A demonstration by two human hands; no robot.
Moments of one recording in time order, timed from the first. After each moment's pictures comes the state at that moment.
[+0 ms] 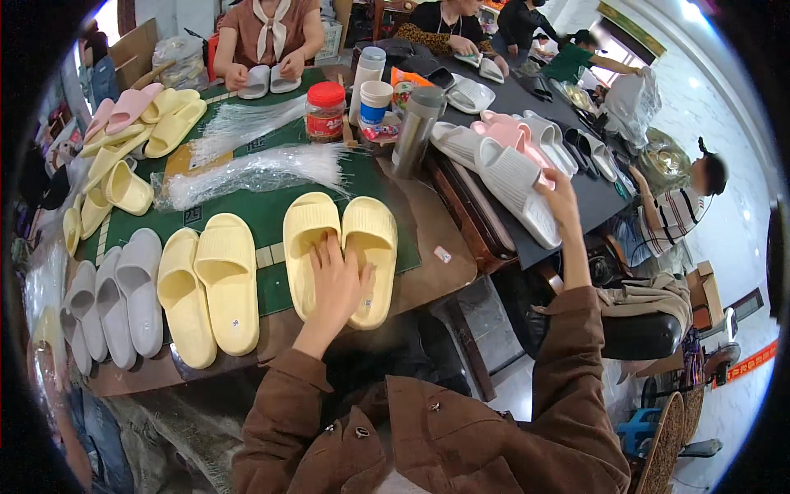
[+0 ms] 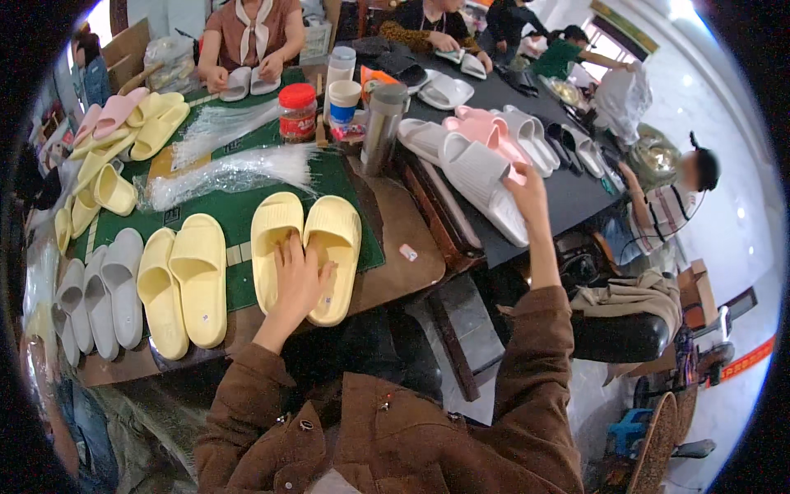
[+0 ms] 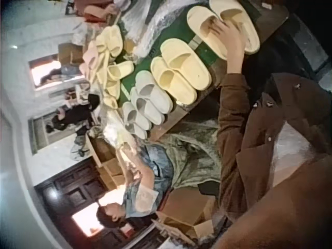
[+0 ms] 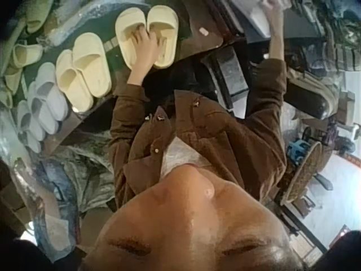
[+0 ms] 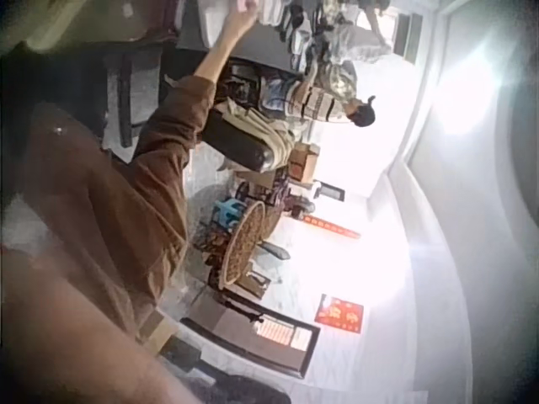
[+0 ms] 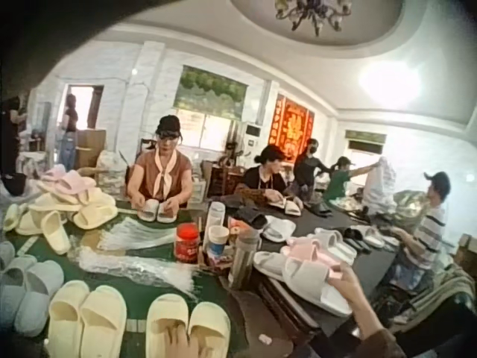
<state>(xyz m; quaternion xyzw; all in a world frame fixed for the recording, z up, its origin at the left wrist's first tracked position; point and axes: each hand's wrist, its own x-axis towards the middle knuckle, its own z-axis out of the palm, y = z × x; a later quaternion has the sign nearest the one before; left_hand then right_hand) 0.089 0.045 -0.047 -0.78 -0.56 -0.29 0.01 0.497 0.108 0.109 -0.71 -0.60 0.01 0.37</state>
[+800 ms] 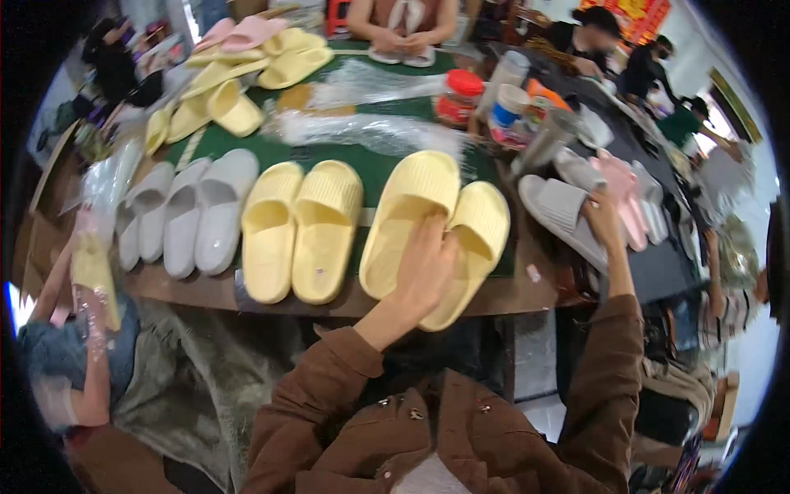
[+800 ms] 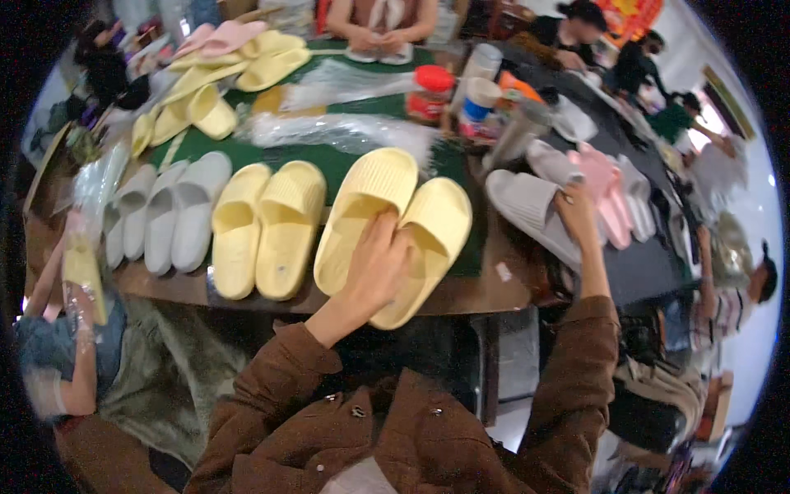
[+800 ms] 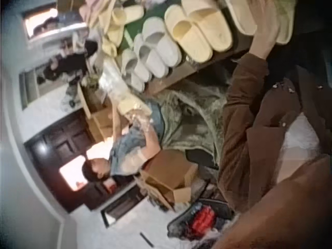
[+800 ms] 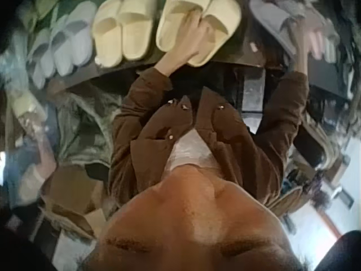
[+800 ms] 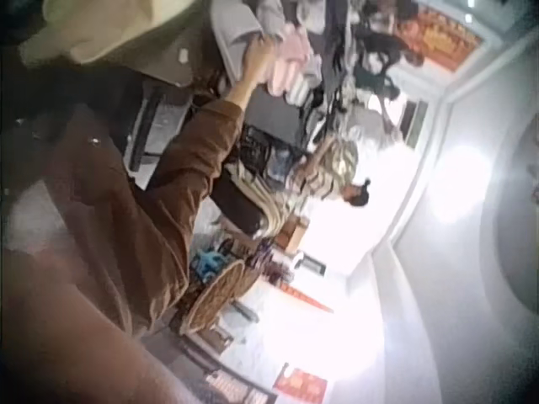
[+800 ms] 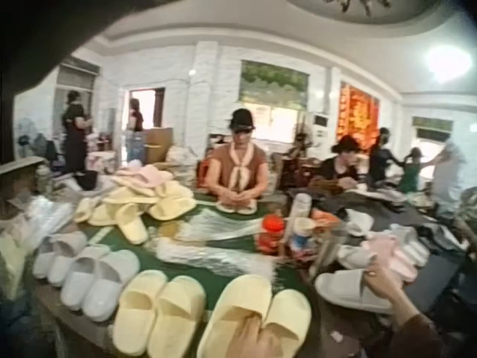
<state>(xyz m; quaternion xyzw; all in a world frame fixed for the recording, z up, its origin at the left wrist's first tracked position) 0.065 0.021 0.001 -0.74 -0.53 -0.41 0.03 0.428 0.187 0.070 -0.59 -0.78 -0.04 0.21</state>
